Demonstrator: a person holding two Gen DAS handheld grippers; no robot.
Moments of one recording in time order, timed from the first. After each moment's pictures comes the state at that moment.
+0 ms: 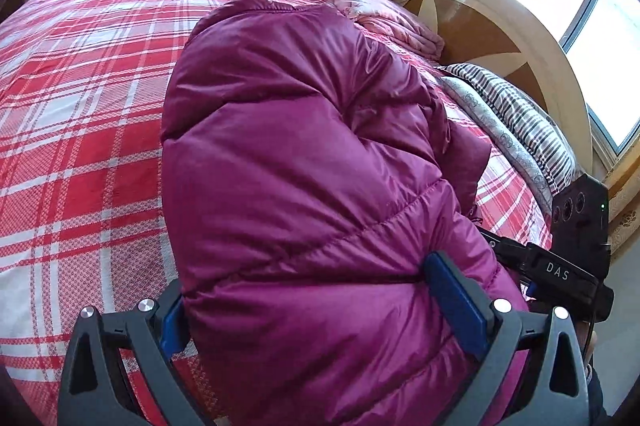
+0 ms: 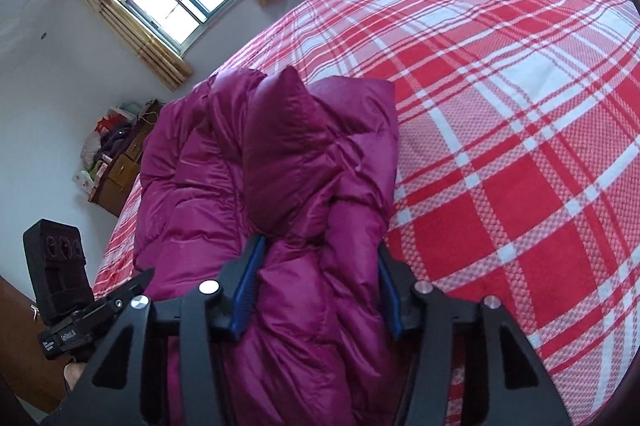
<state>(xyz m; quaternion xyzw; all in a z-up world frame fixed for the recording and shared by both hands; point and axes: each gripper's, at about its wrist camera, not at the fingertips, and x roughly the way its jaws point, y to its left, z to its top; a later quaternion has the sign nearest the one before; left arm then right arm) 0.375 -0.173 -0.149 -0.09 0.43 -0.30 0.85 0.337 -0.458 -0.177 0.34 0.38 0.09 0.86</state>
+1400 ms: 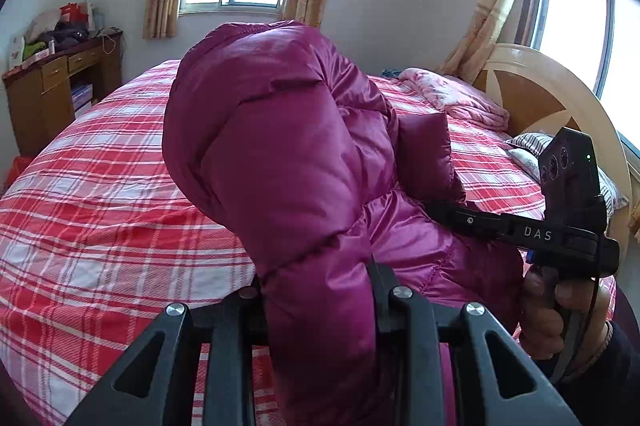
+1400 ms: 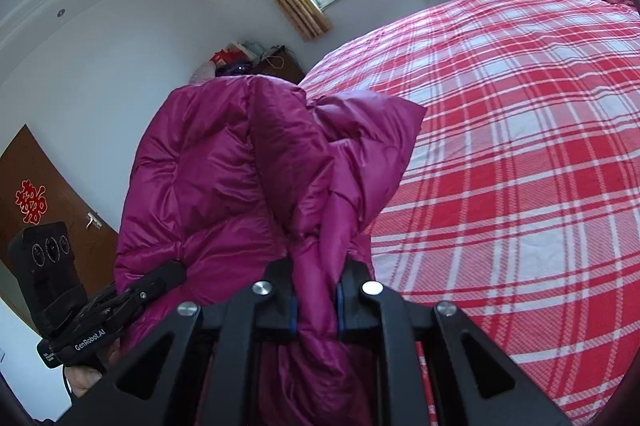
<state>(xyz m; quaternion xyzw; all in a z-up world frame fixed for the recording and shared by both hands) 0.269 0.077 -0.060 -0.06 0.31 -0.14 0.94 0.419 -0.222 -0.079 0.24 0.34 0.30 0.86</state>
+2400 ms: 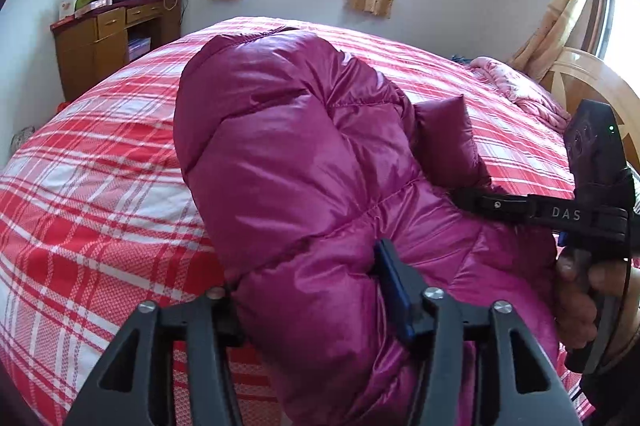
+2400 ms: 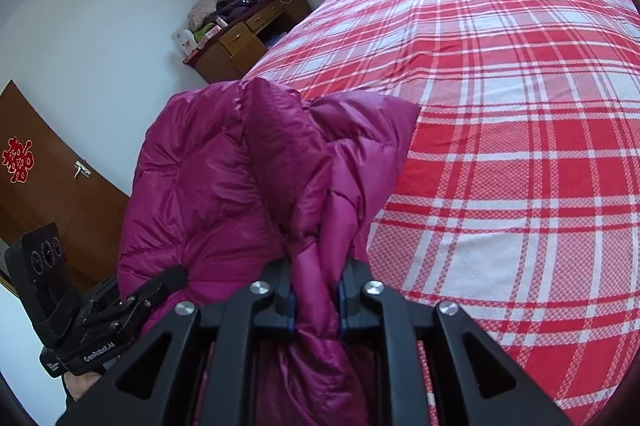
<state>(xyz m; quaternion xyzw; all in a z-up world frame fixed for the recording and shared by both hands) 0.269 0.164 -0.131 -0.09 0.36 -0.04 0.93 0.484 -0.124 -0.140 0.19 0.43 0.33 0.82</state>
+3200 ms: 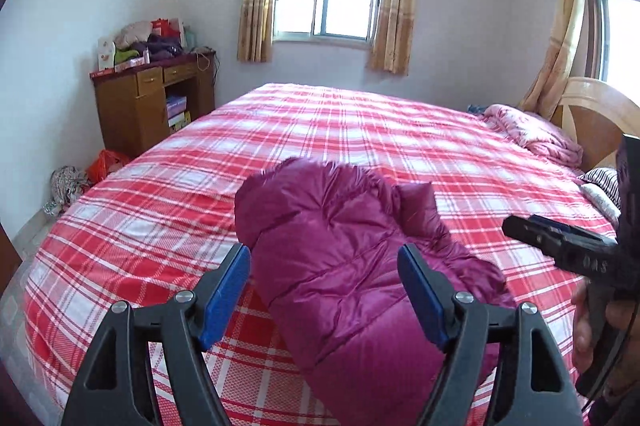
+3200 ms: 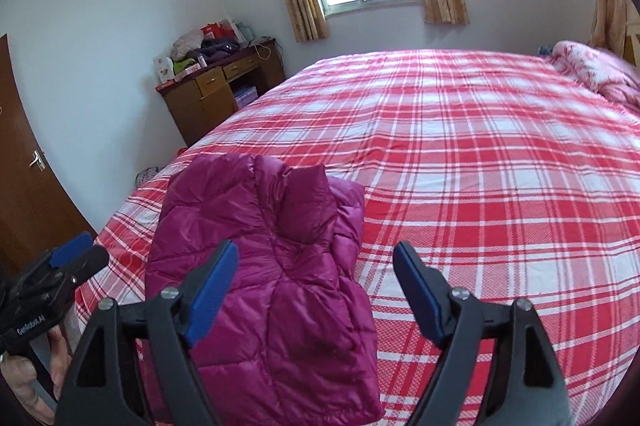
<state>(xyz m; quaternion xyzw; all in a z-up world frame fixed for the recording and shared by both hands) 0.190 0.157 -0.042 -0.06 0.25 0.02 0.97 0.382 -0.153 -0.037 0.08 0.31 0.23 0.92</state>
